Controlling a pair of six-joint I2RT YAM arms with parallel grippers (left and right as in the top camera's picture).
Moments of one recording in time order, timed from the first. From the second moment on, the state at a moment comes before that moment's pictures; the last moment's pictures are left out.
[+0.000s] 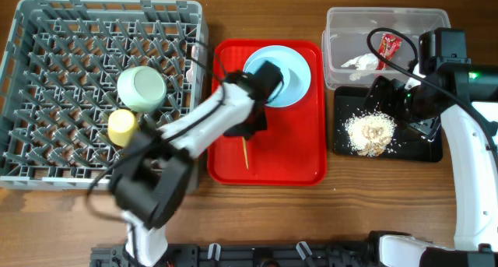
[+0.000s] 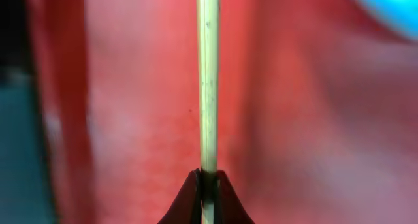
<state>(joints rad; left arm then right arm) -0.64 1.95 1.44 -1.01 -0.08 -0.73 -0.06 1.43 1.45 -1.38 -0.08 0.42</state>
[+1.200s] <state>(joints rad) -0.59 1.93 1.48 -0.40 0.09 -0.13 -0.06 1.43 1.45 -1.38 -0.08 0.42</state>
